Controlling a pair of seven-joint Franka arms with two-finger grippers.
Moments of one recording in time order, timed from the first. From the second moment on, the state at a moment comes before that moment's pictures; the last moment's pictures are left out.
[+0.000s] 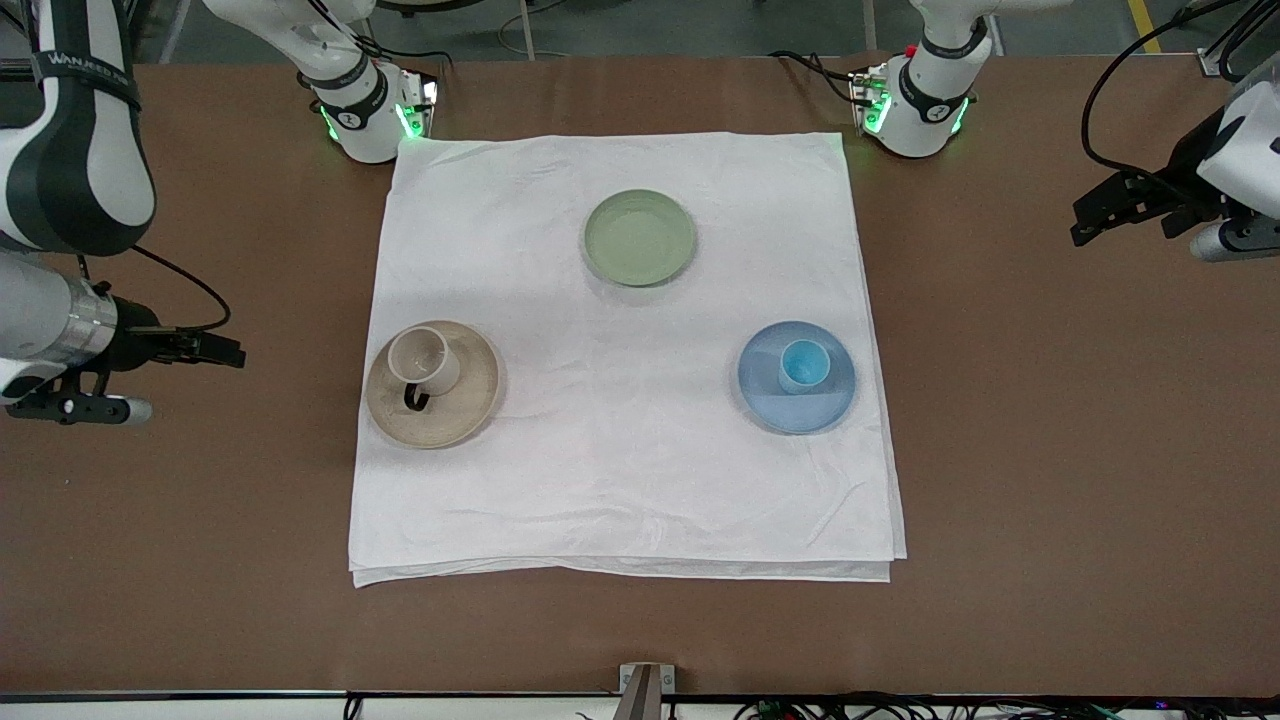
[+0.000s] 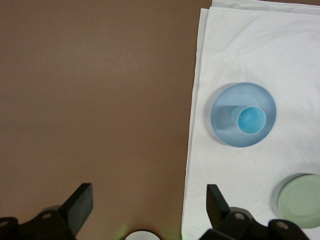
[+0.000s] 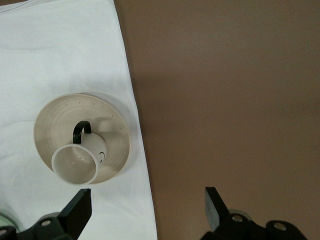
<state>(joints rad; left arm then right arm) -0.04 -0.05 -0.04 -1.58 0.01 1.48 -0.16 0.00 0.22 -0.04 -1.59 0.04 1.65 0.04</state>
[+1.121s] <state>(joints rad) -0.03 -0.05 -0.03 -1.58 0.00 1.49 -0.12 -0.01 0.20 -0.02 -1.46 0.04 1.48 0.04</state>
